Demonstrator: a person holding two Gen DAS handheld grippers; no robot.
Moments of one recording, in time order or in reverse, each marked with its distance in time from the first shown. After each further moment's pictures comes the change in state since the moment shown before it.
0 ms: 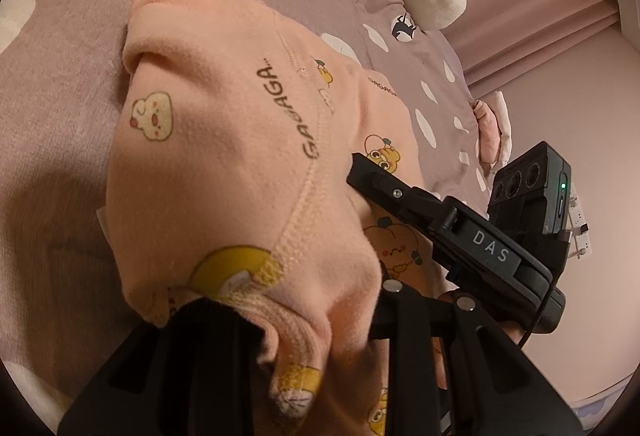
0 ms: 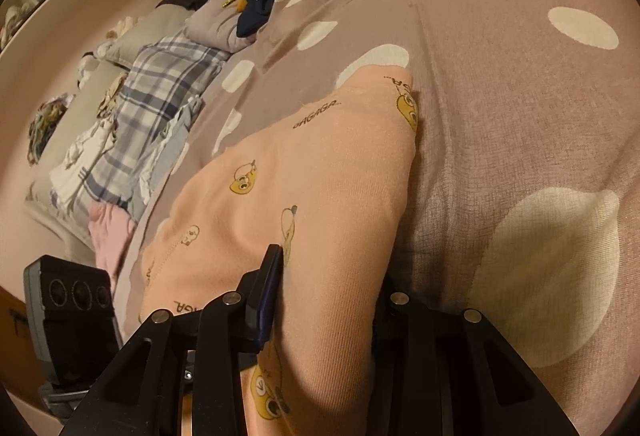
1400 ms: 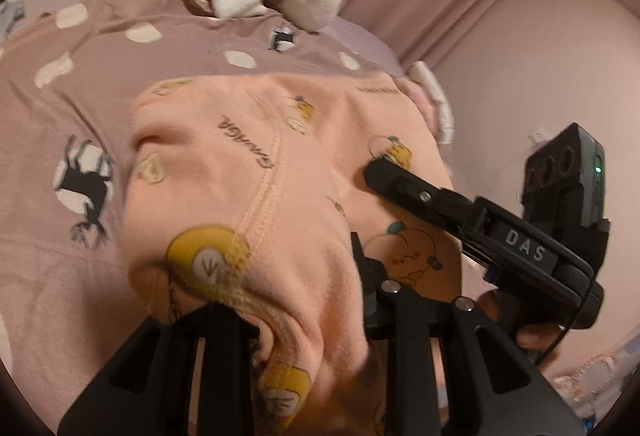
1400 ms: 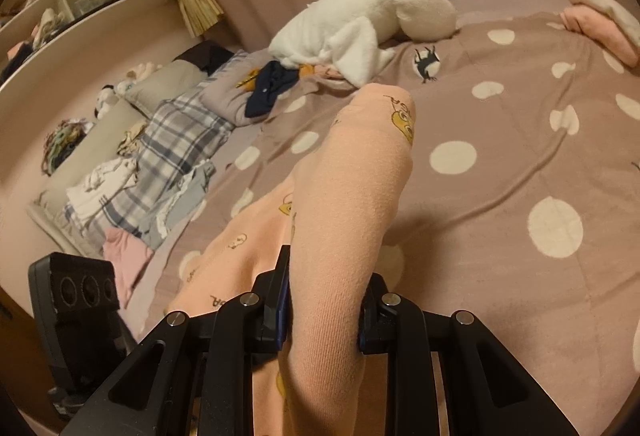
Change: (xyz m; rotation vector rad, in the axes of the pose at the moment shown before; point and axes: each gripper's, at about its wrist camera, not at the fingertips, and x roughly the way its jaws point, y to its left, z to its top) left arm -0.012 -0.155 -0.041 0.287 -0.102 -0.007; right arm -0.166 -0.002 -0.002 -0.083 -0.244 -0.089
